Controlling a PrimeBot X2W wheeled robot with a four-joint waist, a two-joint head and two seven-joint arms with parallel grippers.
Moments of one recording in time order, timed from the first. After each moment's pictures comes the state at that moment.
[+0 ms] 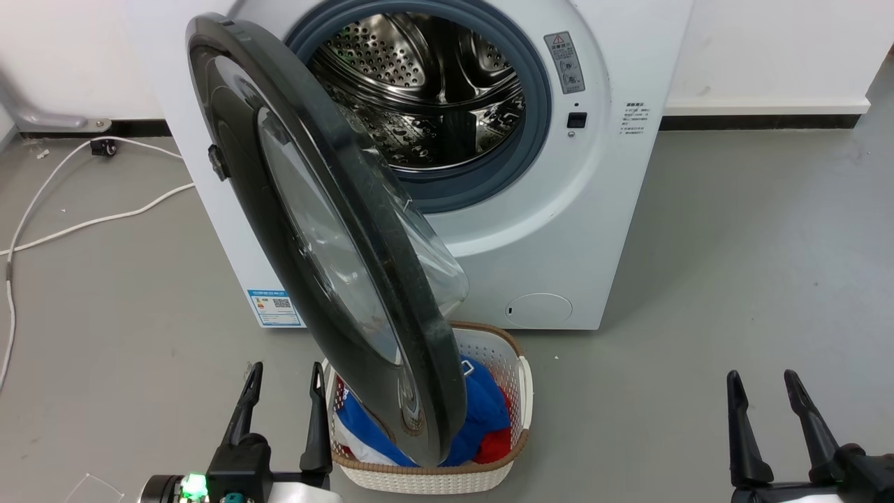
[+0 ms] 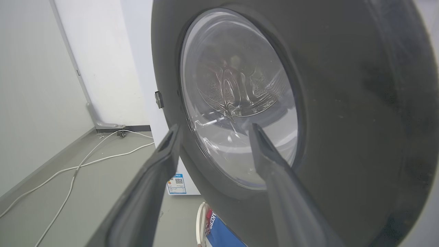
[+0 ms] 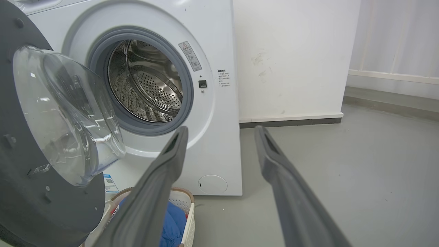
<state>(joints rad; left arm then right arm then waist) 0.09 0.05 -0.11 0.04 -0.02 0.10 -0.26 0.17 -0.05 -0.06 -0.01 0.14 0.13 -0.26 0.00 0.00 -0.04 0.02</state>
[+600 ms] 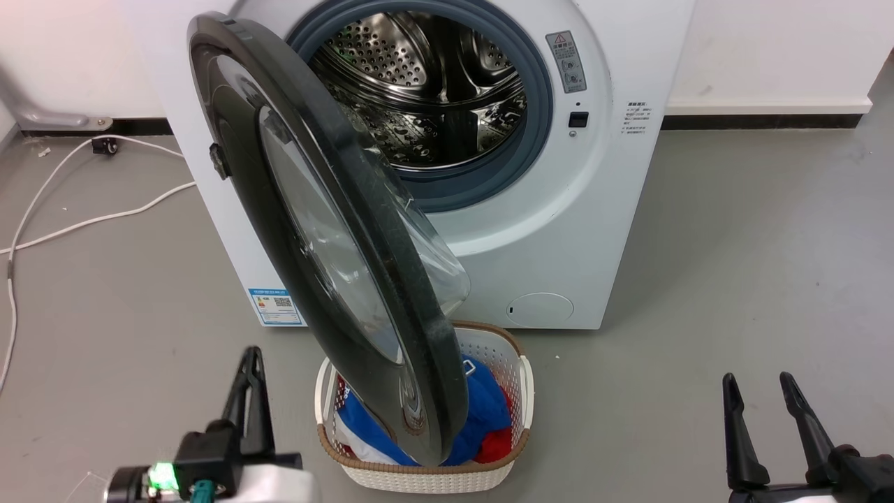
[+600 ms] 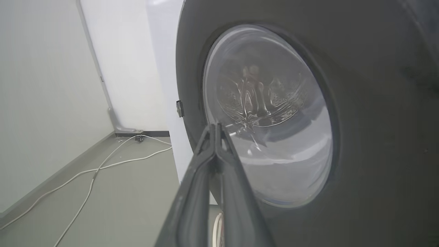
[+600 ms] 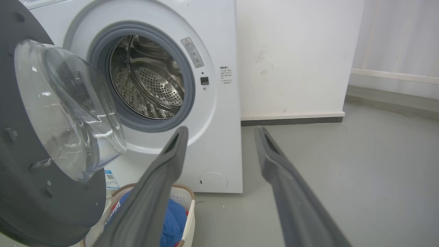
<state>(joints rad) 0.07 0.06 -0.06 0.03 -0.03 0.13 -0.26 0.17 -0.05 -0.06 -0.01 0.13 0.13 -0.26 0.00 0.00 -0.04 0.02</state>
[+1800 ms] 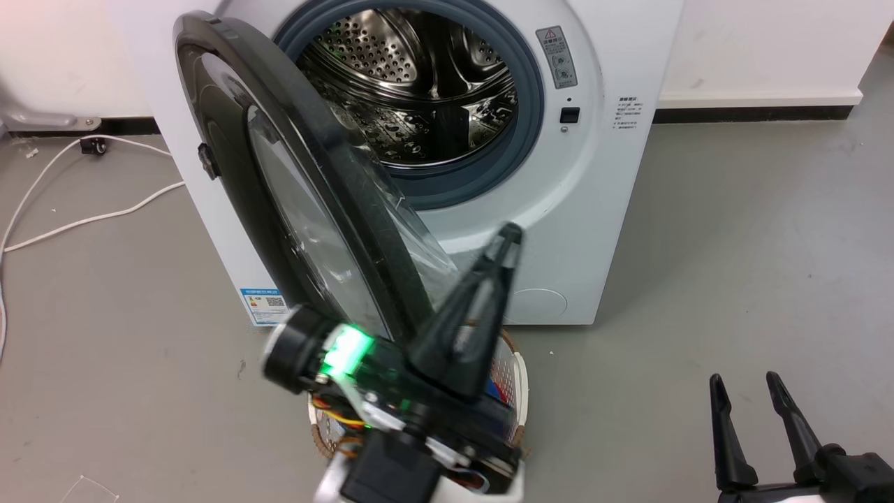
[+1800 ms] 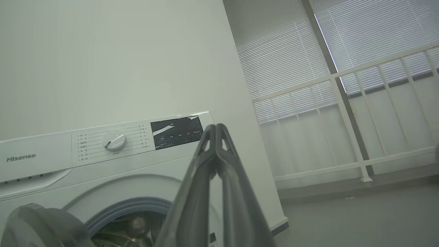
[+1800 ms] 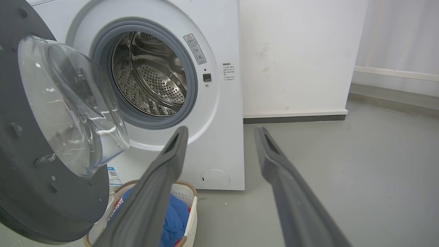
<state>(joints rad) -0.21 0.07 -0.52 -0.34 0.06 0.07 -0.26 0.17 -0.05 -0.03 0.00 0.13 0.13 -0.26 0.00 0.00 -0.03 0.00</state>
